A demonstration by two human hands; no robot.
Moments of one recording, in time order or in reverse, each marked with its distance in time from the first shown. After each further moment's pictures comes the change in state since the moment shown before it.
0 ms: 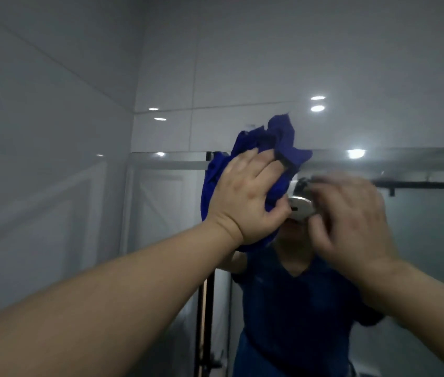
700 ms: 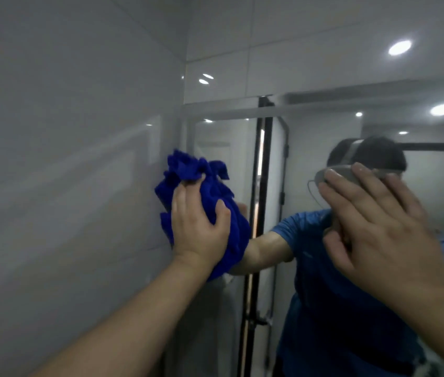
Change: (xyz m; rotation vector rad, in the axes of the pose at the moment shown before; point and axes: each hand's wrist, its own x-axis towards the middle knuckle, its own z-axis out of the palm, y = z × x) left_hand -0.179 -0.061 -0.058 0.154 0.192 -0.701; right_hand -0.059 -0.068 0.043 -0.089 -0.199 -0.178
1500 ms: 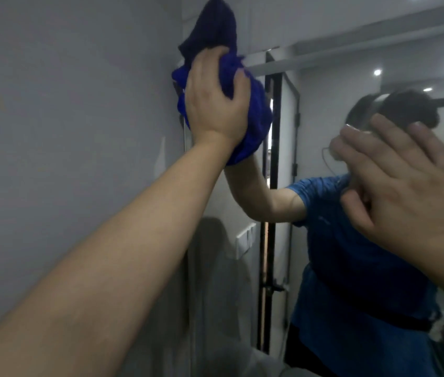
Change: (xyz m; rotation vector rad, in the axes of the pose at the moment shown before) left_hand 0.126 0.052 0.030 -0.090 0.146 0.172; right_hand -0.002 0.004 0.000 -0.027 0.029 -0.013
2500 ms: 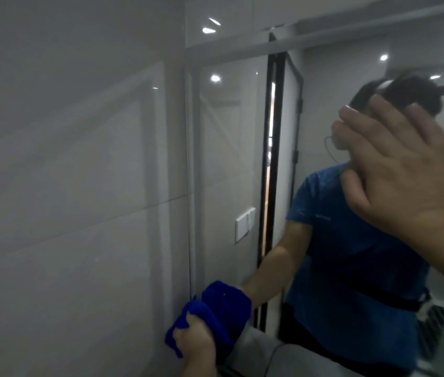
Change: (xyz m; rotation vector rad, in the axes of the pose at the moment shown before) left_hand -0.401 -0.058 -0.146 0.130 0.164 -1.824; right_hand -0.001 -0.005 -0.006 0.023 -0.031 0.023
